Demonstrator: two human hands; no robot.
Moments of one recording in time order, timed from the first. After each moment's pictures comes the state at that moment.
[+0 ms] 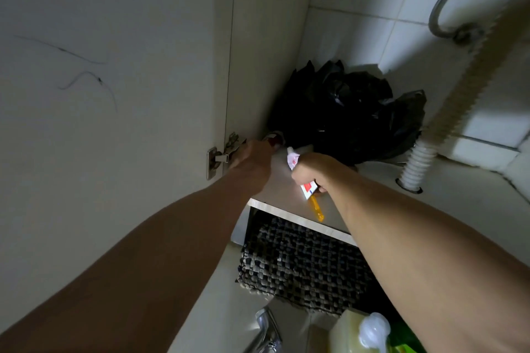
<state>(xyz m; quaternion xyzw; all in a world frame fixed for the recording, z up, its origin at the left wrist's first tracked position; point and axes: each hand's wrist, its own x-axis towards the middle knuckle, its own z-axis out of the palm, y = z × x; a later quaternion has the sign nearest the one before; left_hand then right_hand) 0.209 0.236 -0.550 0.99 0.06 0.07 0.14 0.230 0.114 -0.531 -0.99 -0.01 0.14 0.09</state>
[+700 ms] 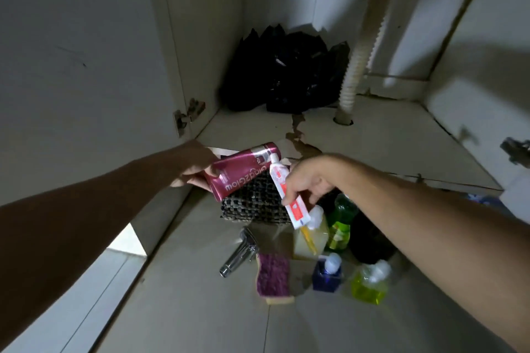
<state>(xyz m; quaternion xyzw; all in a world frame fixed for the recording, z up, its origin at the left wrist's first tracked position) 0.070 0.271 -0.550 0.83 0.06 -0.20 0.52 0.051 0.033 -0.547 -0.88 0.07 0.38 0.29</state>
